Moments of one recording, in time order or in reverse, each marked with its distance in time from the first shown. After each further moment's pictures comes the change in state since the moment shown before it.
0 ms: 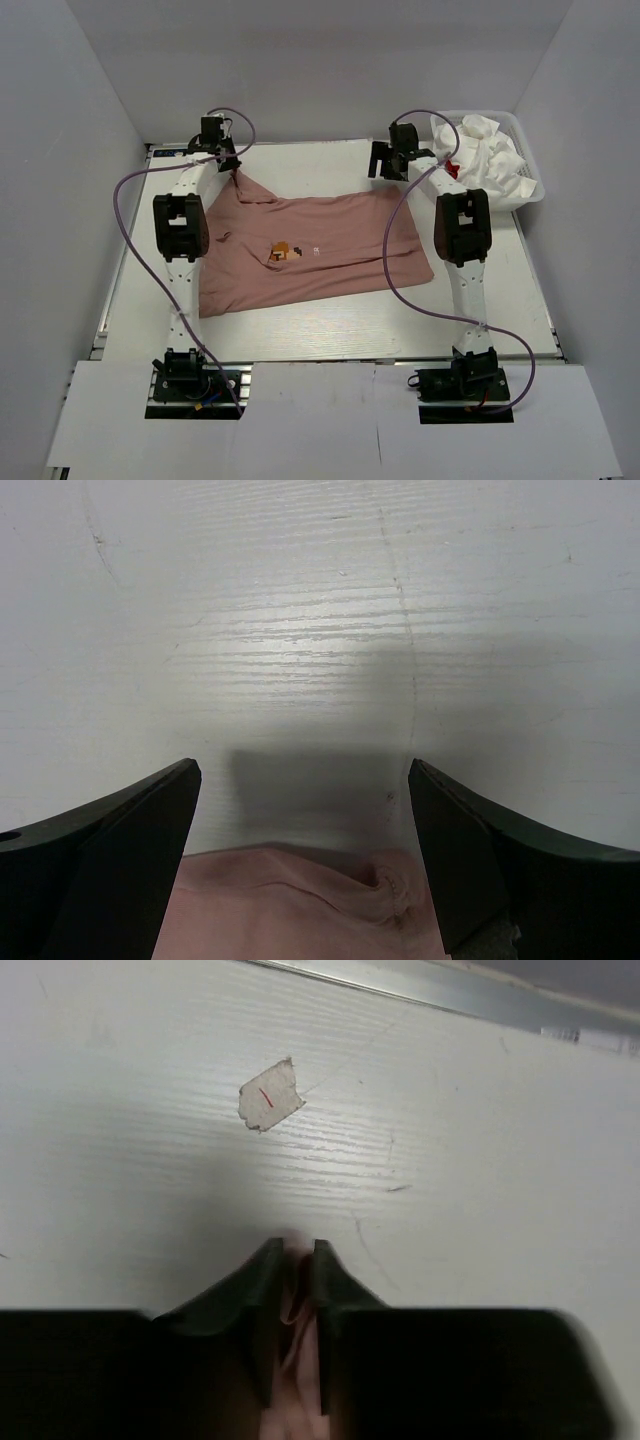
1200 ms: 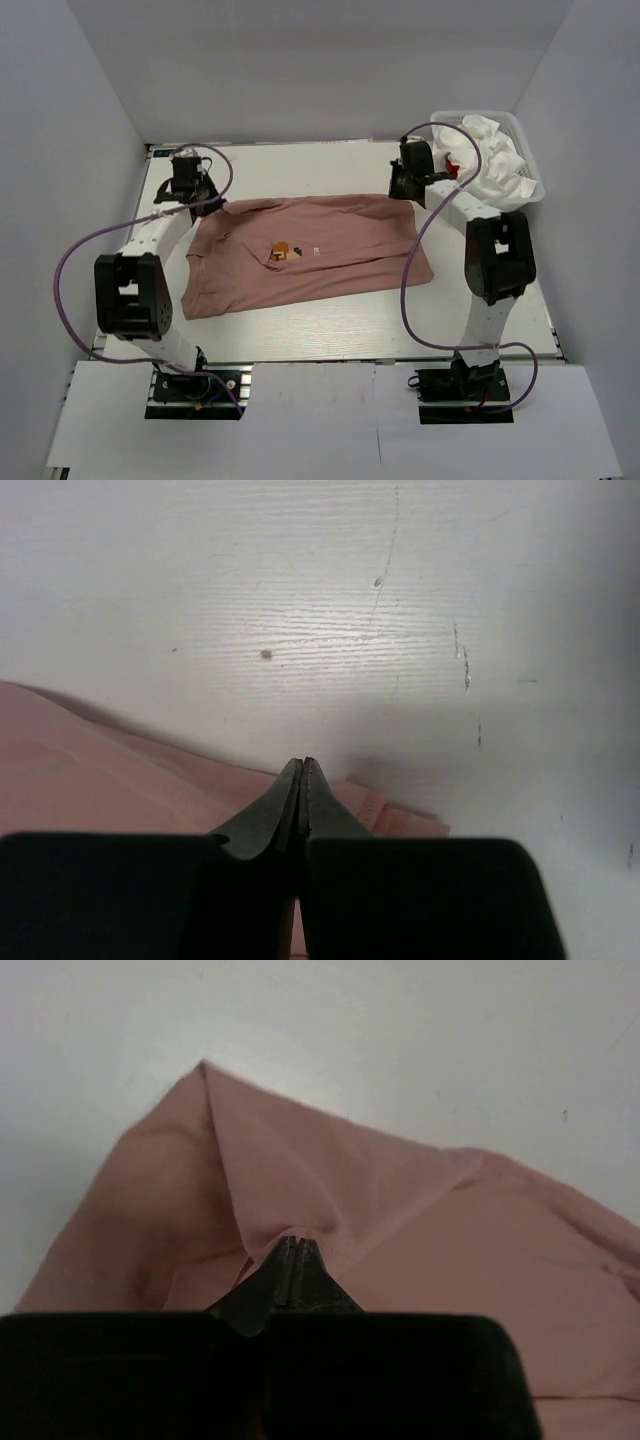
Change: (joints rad) left arm 0.000 -0.892 -1.037 0.159 -0.043 -0.203; right arm 0.039 -0.478 -0.584 0.137 0.033 -0.002
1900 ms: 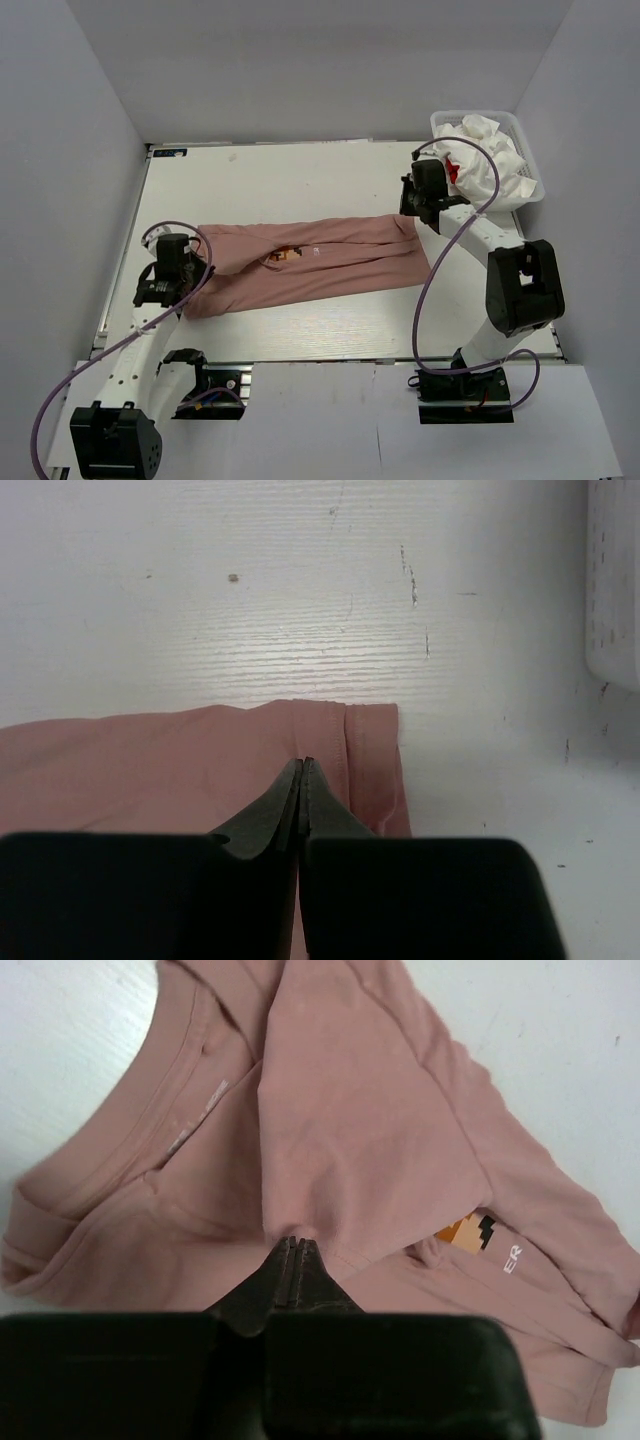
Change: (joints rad) left arm 0.000 -0.809 -0.626 -0.207 -0.082 -0.313; right arm 0.009 -0.286 -0.322 0.105 0.053 -0.022
